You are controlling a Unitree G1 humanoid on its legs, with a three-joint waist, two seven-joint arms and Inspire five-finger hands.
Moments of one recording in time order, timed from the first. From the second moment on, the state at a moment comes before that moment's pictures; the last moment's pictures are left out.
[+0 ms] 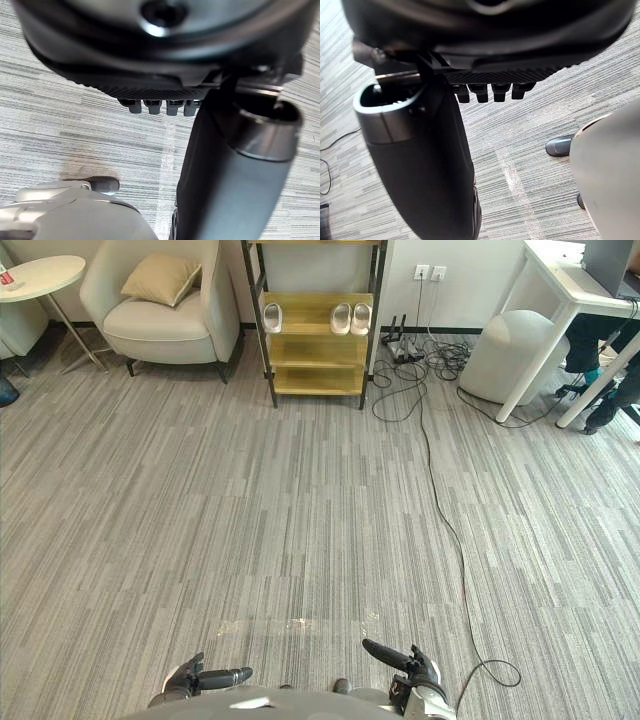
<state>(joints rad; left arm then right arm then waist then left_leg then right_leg) 0.11 0.13 0.08 1.11 -0.06 -0.06 0.06 0.02 -0.04 -0.26 1.15 0.14 -0.03 -0.10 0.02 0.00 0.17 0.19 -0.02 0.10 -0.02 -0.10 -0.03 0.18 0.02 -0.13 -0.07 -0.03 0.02</state>
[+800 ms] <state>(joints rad) 0.07 0.10 0.16 1.03 -0.10 -0.09 0.07 0.02 -0.06 -0.25 1.12 0.16 -0.02 -0.13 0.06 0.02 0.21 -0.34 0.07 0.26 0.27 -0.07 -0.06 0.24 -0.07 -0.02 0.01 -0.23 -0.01</state>
